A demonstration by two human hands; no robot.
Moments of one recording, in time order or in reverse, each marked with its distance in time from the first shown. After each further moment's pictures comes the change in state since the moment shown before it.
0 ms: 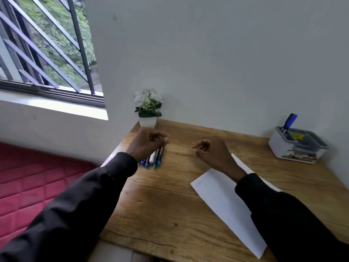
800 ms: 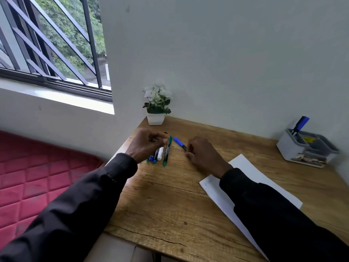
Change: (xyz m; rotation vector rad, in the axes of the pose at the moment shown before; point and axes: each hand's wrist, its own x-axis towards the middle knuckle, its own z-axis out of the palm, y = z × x) left_hand -0.008 -0.027 -0.024 0.041 0.009 0.069; right_hand 0.021 -0.024 0.052 -0.361 -0.192 -0.090
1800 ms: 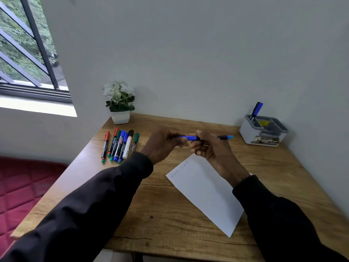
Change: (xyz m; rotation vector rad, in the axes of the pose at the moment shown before) left_hand 0.012 0.073 0.117 -0.004 -0.205 0.196; right_hand -0.096 0.041 -0.078 1.468 0.259 0.401
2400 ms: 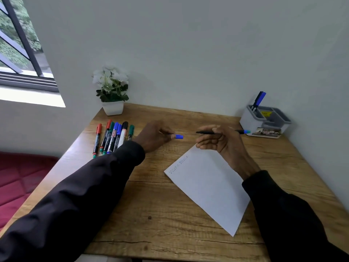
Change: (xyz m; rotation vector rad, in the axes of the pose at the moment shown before) left_hand 0.023 -0.050 -0.008 0.234 -0.129 -0.085; right_hand 0.015 0.004 -0.041 -0.101 -0.094 -0.028
